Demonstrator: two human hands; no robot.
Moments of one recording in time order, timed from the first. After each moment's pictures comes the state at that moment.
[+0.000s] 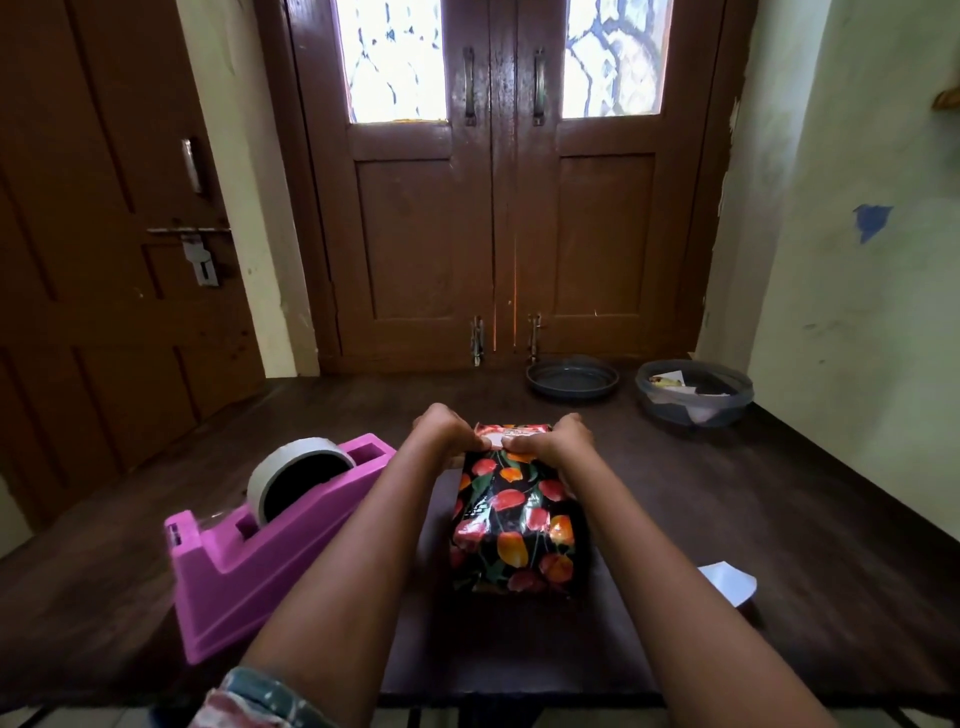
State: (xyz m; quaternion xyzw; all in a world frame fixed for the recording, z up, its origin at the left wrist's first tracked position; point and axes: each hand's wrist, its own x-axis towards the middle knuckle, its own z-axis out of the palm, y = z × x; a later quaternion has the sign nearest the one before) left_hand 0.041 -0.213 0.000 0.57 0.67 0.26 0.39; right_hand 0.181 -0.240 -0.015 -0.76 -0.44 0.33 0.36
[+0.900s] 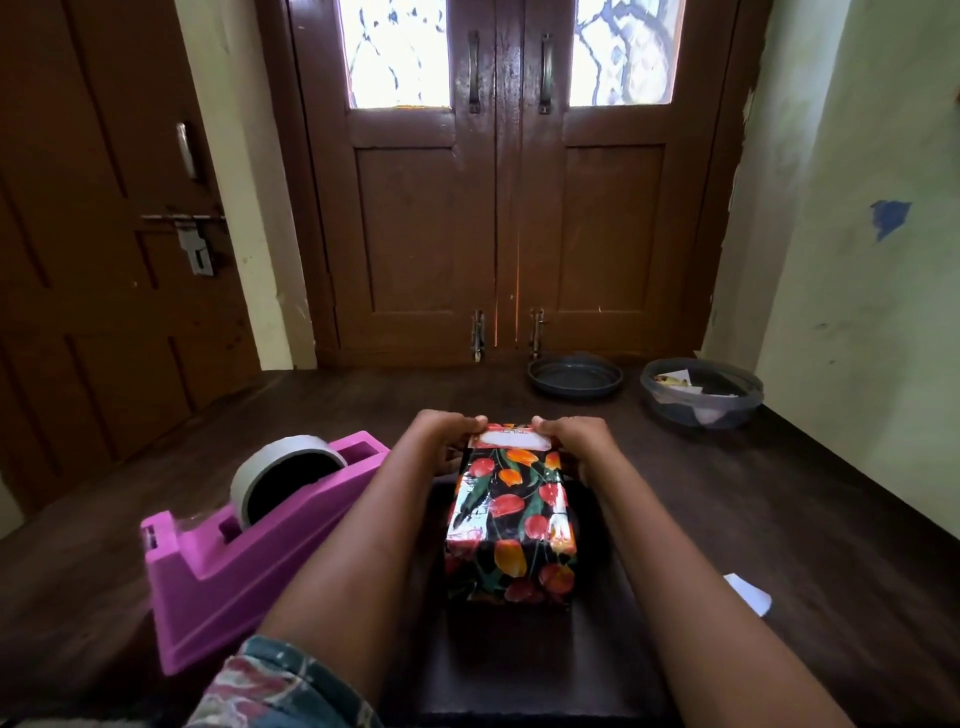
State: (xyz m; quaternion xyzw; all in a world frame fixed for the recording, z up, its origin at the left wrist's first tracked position) left_hand 0.048 -0.204 -0.006 0.47 0.64 0.30 0.52; right_hand 0.197 -0.231 -0.016 -0.67 -0.35 0.46 0.47
